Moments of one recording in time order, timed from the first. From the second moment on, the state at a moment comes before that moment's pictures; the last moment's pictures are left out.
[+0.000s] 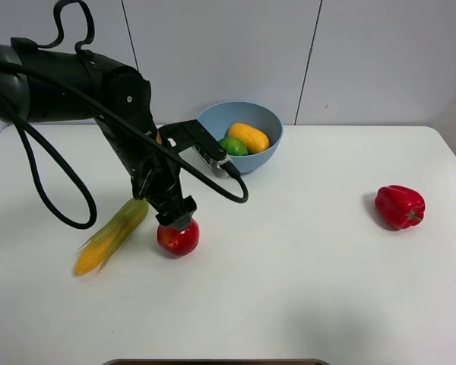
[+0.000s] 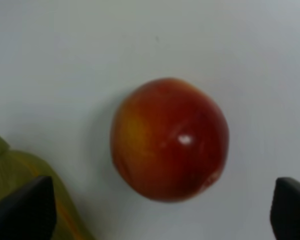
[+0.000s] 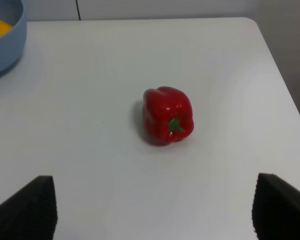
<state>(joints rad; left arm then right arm) -0.70 1.81 -1.24 -0.02 0.81 0.35 0.02 0.00 -0.56 -0.05 1.10 0.07</state>
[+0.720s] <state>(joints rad) -0.70 1.93 -1.24 -0.04 0.76 0.35 0.02 0.00 -0.56 -0.05 1.10 0.07</state>
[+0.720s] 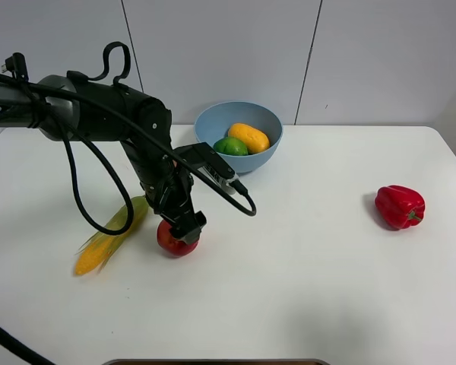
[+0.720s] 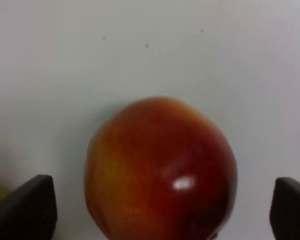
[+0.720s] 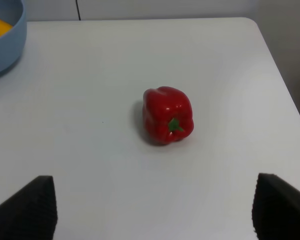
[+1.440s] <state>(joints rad) -0.70 2.04 -1.24 -0.06 0.74 0.34 0.02 0.00 -0.56 -0.05 1.10 0.07</state>
